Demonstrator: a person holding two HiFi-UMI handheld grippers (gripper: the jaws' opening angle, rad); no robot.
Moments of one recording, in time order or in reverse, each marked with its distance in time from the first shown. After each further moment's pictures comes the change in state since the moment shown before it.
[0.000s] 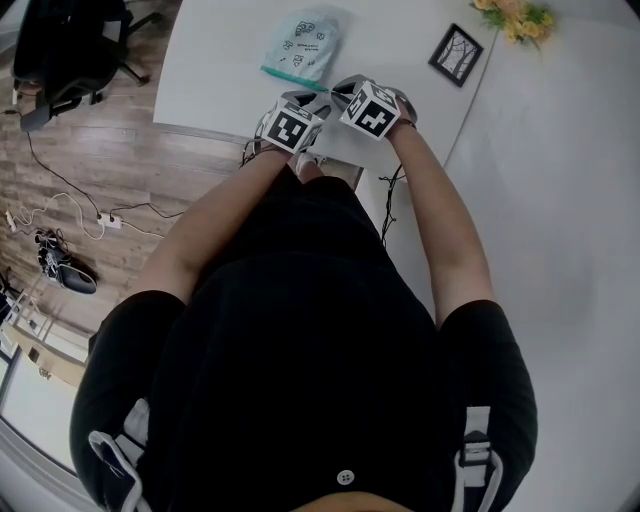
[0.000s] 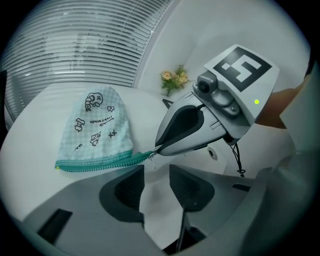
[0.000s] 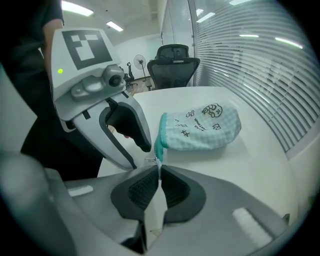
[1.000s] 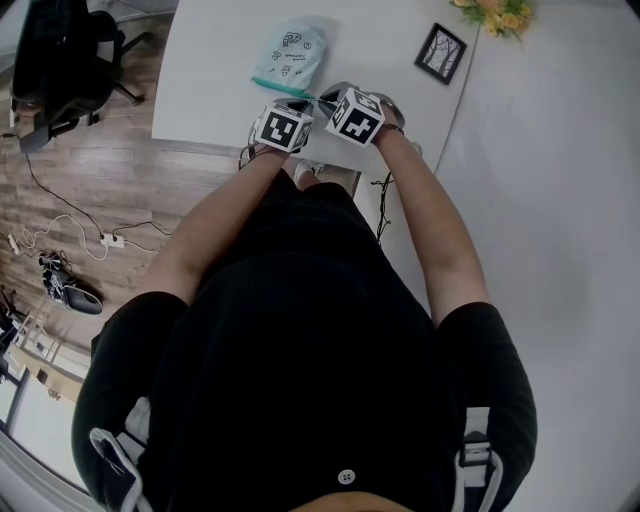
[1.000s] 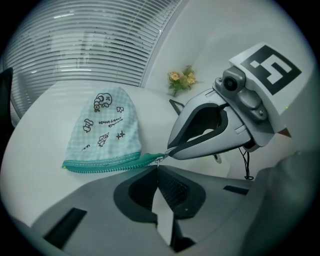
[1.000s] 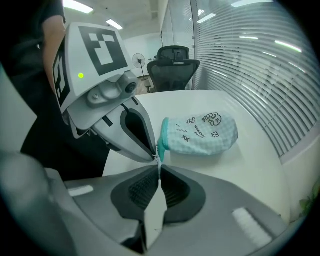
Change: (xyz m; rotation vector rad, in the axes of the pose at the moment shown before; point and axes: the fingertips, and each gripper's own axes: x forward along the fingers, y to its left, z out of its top) left arm -0.009 0.015 0.004 -0.049 0.022 0.048; right arm -0.012 0.012 0.018 0.000 0.008 -0.033
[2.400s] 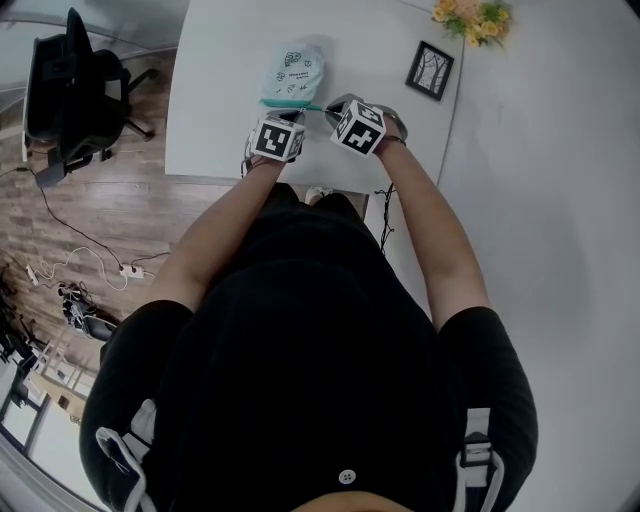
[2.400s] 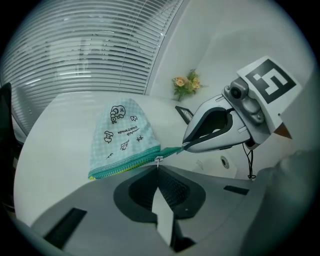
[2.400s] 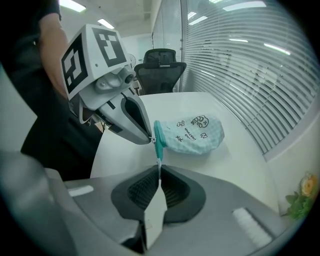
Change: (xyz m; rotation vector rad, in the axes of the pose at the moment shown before) left arm -0.015 0.035 0.048 0.053 -0.013 0.054; right arm -0.022 -0.048 0.005 0.058 -0.005 -0.106
